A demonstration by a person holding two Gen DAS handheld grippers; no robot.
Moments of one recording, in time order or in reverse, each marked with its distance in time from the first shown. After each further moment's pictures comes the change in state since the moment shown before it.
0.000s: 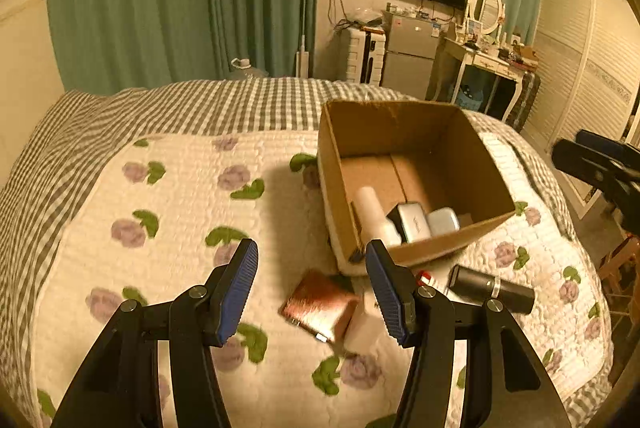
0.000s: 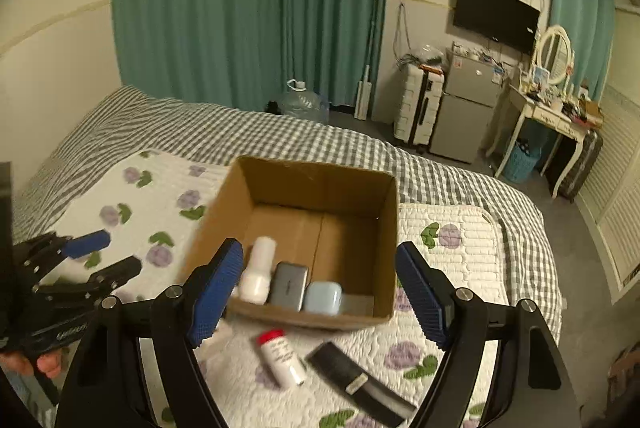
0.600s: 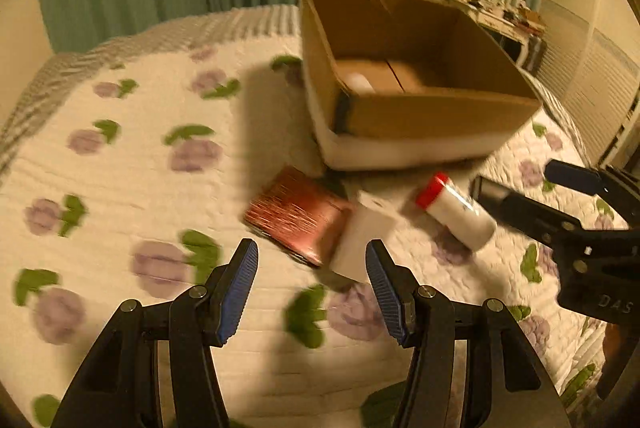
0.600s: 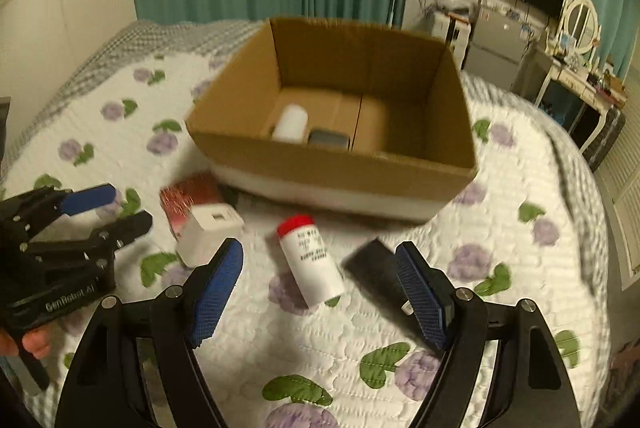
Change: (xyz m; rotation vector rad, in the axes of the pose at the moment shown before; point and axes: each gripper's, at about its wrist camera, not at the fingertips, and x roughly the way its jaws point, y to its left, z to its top) left arm 0.068 -0.029 -0.086 0.033 0.135 -0.004; right arm 0.079 0.019 -0.119 -0.011 0.196 0.064
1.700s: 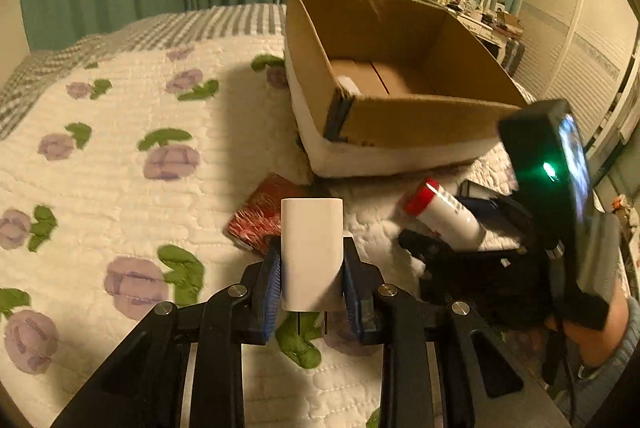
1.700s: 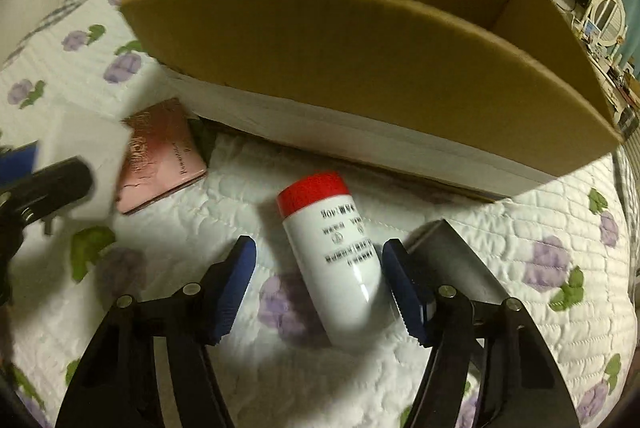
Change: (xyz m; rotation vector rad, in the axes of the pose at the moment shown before) left arm 0.006 0.014 0.006 -0.001 -0.008 -0.111; right arm 0.100 0.024 0.001 -0.049 0.186 -0.018
